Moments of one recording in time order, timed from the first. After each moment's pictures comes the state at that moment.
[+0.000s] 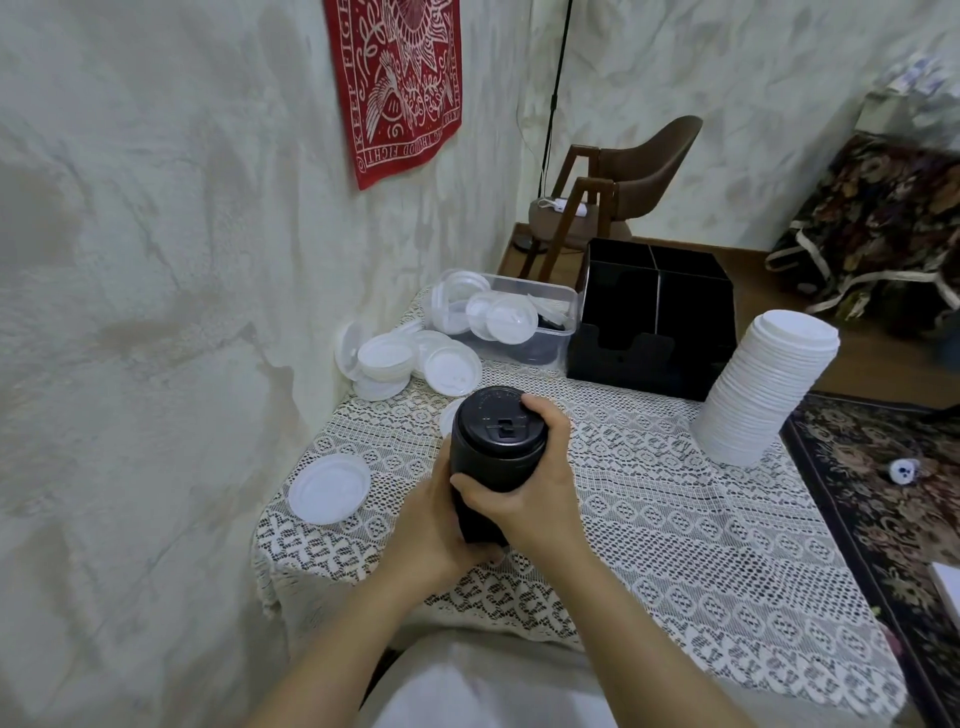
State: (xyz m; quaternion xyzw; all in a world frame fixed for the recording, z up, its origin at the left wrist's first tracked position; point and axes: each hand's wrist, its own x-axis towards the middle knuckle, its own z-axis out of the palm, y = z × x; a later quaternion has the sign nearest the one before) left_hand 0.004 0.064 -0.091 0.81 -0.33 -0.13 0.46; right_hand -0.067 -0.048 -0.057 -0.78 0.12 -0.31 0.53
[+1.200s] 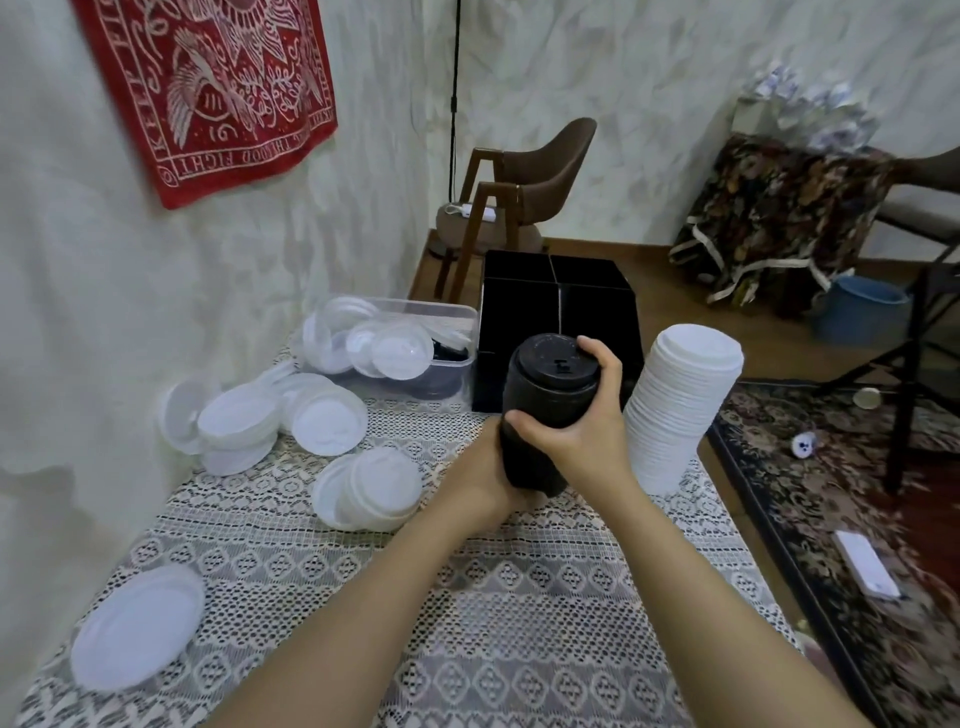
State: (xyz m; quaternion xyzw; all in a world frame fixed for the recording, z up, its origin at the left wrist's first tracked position) left_hand 0.031 -0.133 -0.065 0.80 -0.39 -0.24 0.39; right_hand -0.058 -0.228 -0.036 -0.76 0.17 -0.41 0.47
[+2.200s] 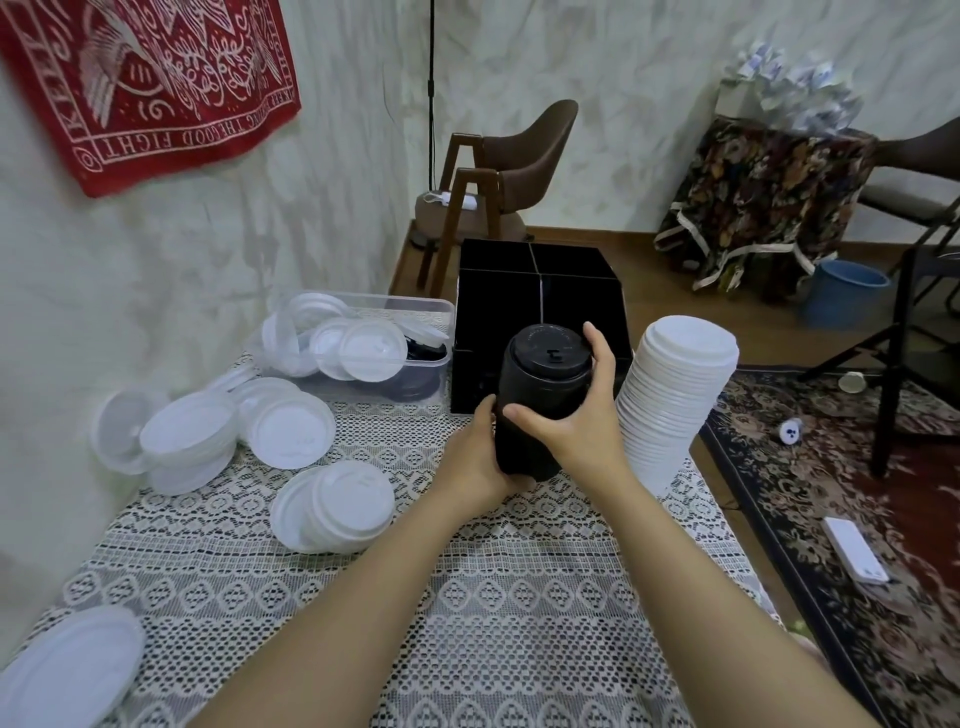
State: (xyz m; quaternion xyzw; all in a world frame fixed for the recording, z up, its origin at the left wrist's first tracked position) left_hand 0.051 -0.175 -0.092 0.81 -0.39 -0.21 0.39; right_hand -0.046 -0.269 -0.059 -0.75 0.22 -0.39 0.48
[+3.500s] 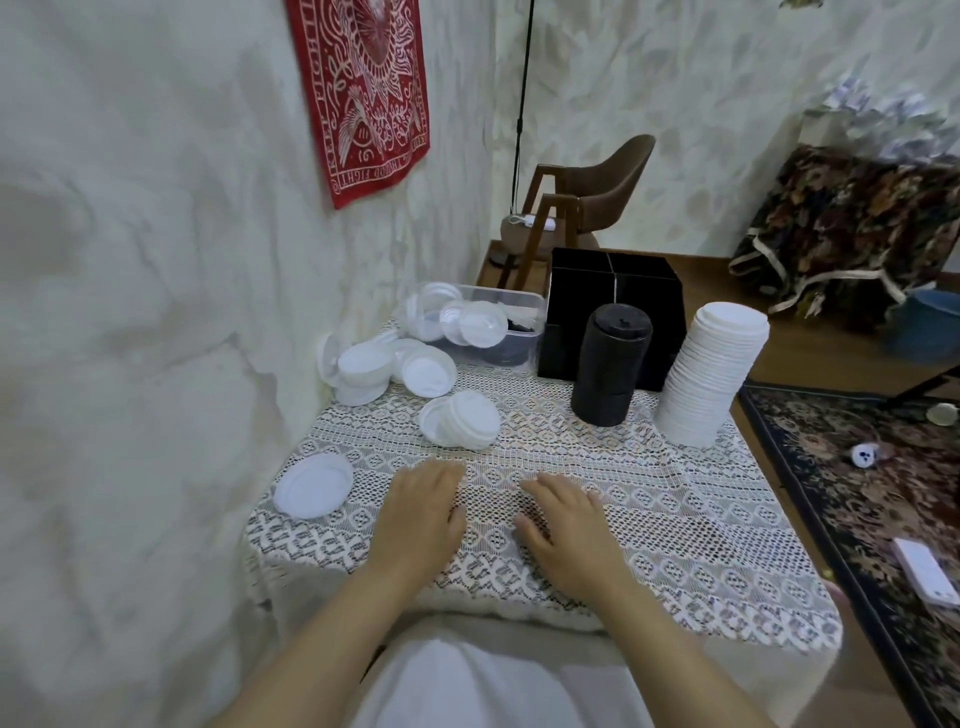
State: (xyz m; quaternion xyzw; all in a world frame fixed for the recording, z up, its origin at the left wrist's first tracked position) left_hand -0.008 0.060 -0.101 0.89 -0.41 0.05 0.19; right_hand -0.126 -0.099 -0.117 -0.96 0.20 -0.07 0.18
